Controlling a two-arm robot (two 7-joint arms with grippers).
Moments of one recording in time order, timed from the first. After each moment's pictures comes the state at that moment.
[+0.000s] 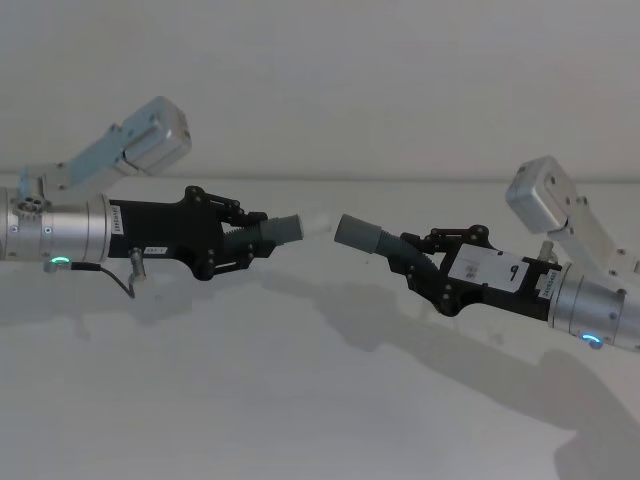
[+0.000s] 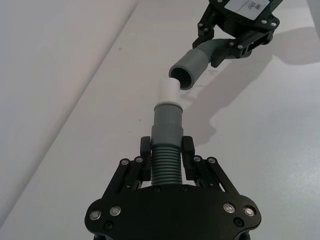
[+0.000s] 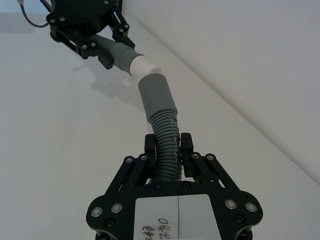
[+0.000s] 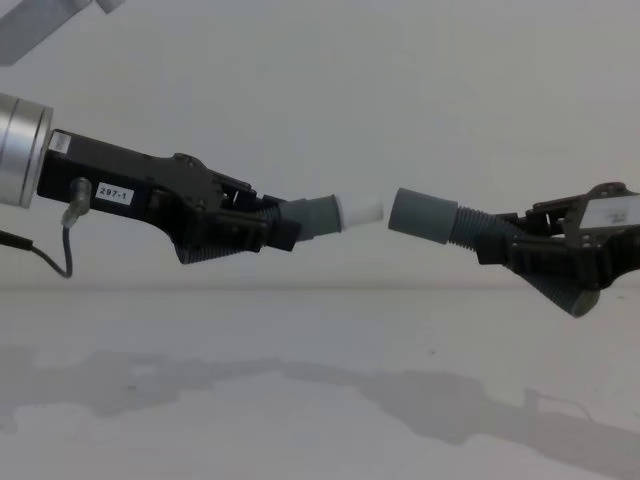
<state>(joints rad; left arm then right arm) -0.70 0.62 0.65 -1.42 -0.42 0.13 -0.93 0.35 0.63 -0.43 -1.62 0.37 0.14 0.68</state>
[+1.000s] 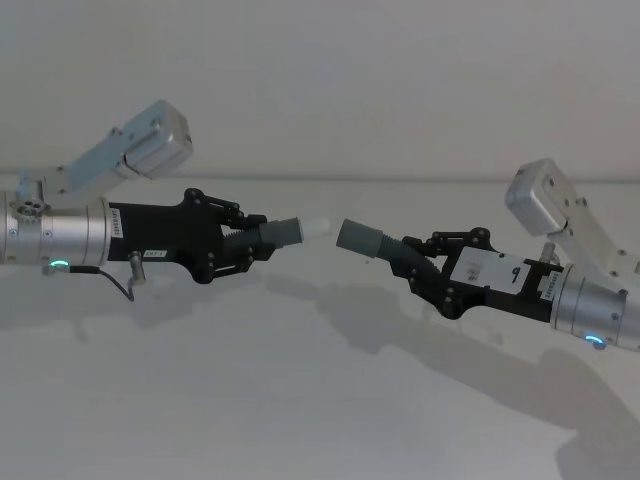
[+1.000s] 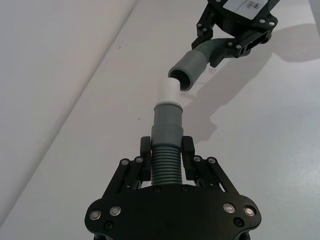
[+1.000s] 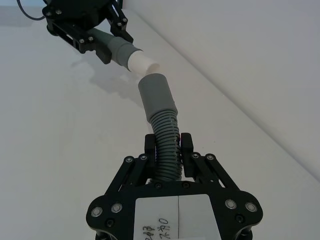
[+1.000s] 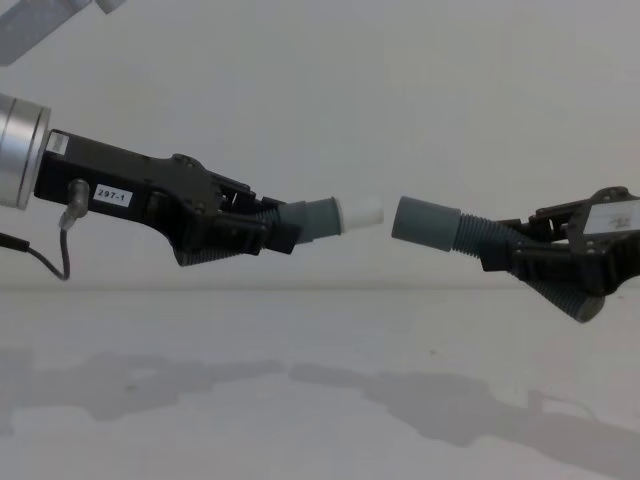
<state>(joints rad) -0.70 0.64 0.67 -1.45 -0.43 0.14 -0.91 0.37 0.65 -0.46 -1.62 0.38 0.14 0.67</state>
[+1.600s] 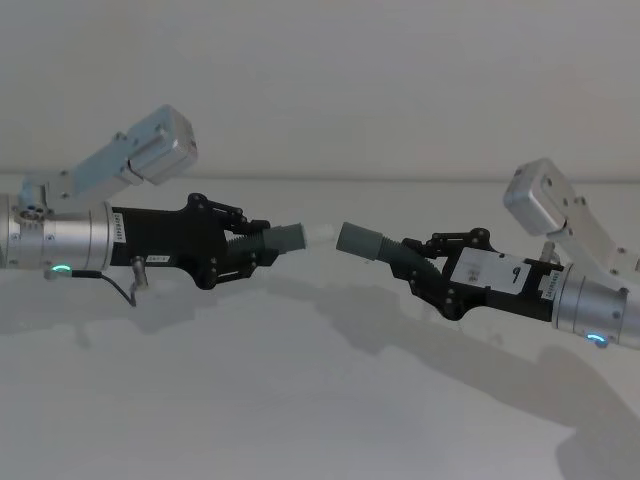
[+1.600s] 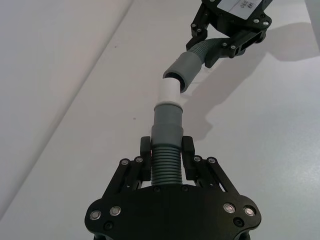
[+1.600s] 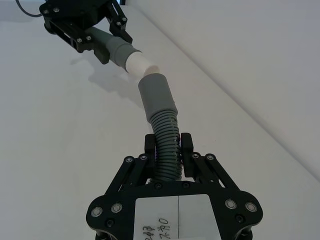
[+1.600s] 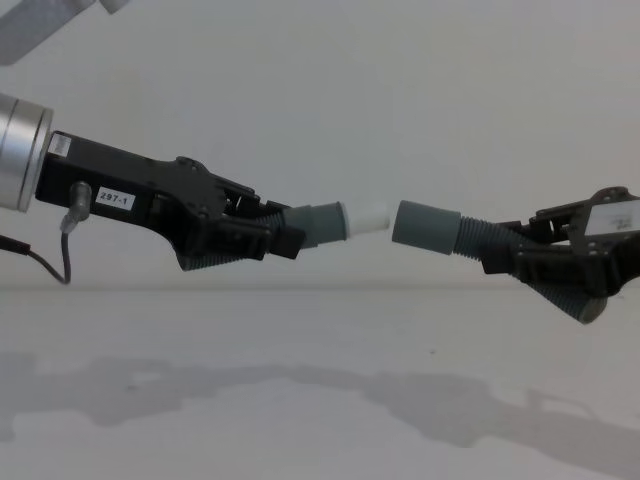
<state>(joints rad) -0.70 0.65 0.68 -1.47 -0.43 0.15 -0.89 0.38 0.67 -0.48 -1.62 0.39 0.14 0.68</state>
